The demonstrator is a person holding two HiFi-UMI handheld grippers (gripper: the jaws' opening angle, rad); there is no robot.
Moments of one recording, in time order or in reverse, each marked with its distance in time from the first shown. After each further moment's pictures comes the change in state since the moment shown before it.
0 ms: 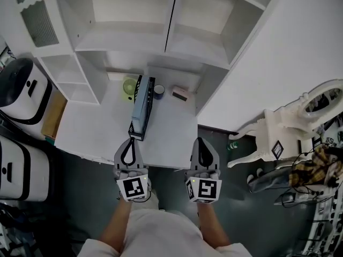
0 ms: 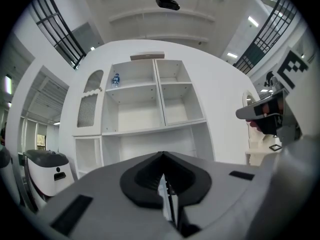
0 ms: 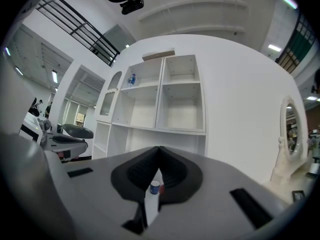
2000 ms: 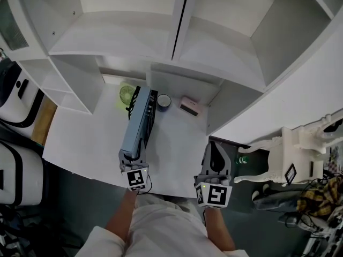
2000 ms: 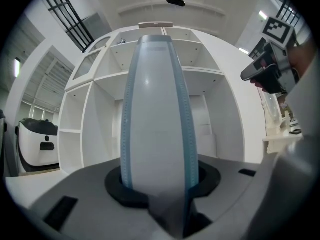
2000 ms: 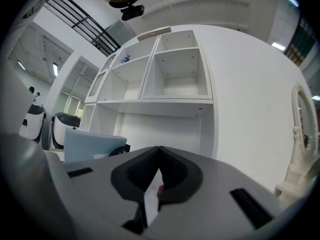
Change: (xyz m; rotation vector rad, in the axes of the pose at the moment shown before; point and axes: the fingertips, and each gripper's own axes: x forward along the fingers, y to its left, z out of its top) left arm 0.182 -0.004 -0.230 -0.079 0.060 0.069; right arm 0.154 -0.061 -0.121 -0.030 0.007 0.018
